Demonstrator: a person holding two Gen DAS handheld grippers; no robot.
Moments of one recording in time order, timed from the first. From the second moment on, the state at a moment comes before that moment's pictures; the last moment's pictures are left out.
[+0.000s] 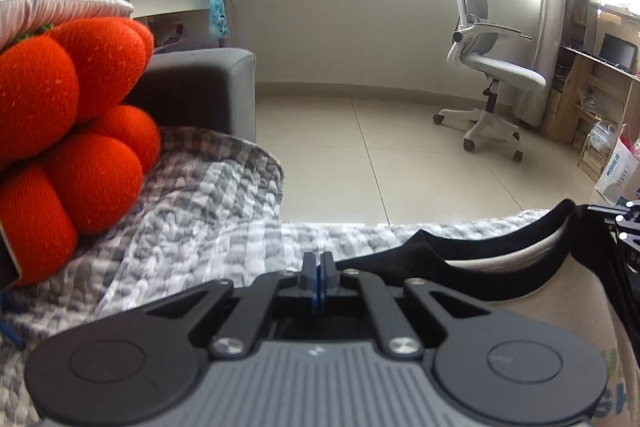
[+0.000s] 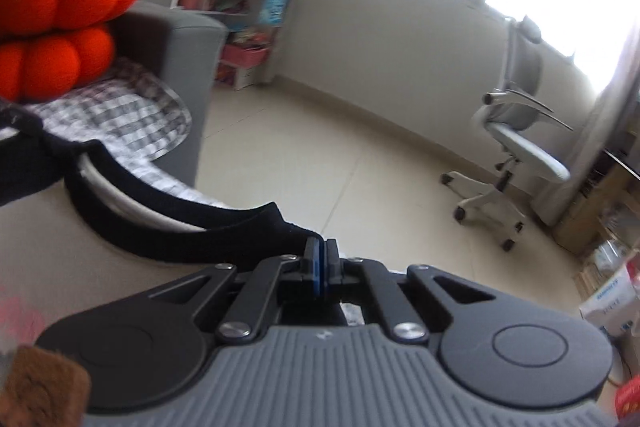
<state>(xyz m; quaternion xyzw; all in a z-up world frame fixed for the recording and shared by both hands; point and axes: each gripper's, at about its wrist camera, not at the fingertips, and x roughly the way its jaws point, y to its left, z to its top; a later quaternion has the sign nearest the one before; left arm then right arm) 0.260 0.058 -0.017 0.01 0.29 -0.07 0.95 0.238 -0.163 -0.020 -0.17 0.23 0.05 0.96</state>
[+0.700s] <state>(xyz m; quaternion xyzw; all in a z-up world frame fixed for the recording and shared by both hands) 0.289 0.073 -0.036 -0.02 0.34 -0.03 0.94 0.277 -0.167 -0.063 -0.20 0.28 -0.01 0.94</state>
